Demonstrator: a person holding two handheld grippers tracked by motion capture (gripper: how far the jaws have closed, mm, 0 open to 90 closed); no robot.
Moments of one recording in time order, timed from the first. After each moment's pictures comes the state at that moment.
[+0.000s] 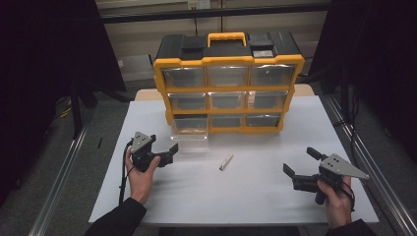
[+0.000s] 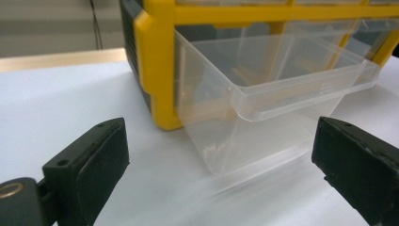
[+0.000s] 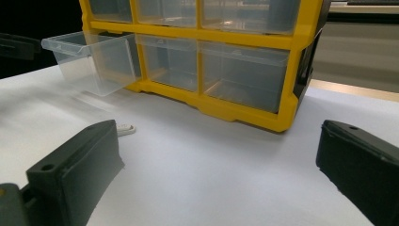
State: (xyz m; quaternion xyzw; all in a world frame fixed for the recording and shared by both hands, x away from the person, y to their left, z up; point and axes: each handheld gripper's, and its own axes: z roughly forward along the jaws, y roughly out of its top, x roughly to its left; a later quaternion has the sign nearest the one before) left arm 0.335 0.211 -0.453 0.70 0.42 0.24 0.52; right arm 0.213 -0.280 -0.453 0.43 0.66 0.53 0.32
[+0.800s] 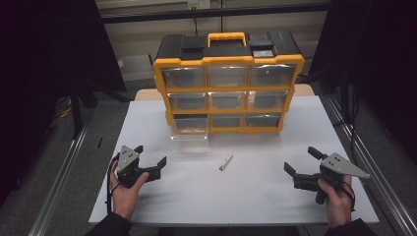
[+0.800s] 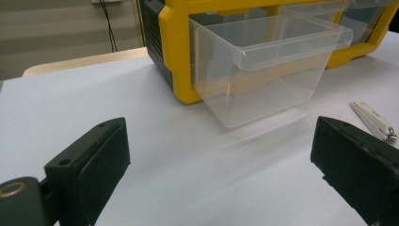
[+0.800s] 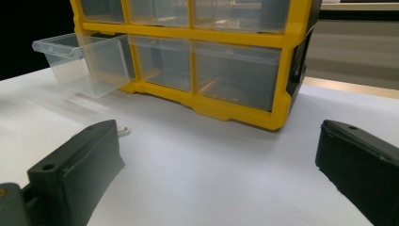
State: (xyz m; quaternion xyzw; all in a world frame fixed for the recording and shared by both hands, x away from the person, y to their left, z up) left arm 0.291 0.243 -0.451 0.73 0.39 0.27 0.50; right arm 0.215 -0.283 -0.453 0.44 0.65 0.53 0.32
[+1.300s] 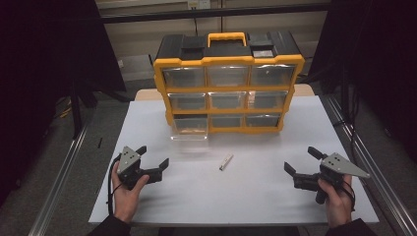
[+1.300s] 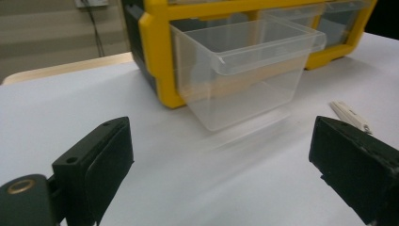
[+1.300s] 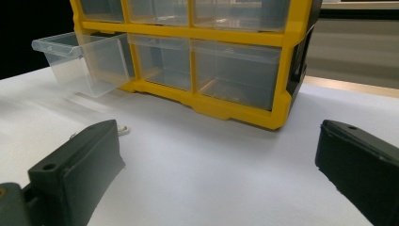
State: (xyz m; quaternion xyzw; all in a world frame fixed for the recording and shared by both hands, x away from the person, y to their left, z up) left arm 0.290 0.235 -0.449 0.73 0.37 0.25 0.51; right arm 0.216 -0.283 -0.454 0.44 0.65 0.53 0.32
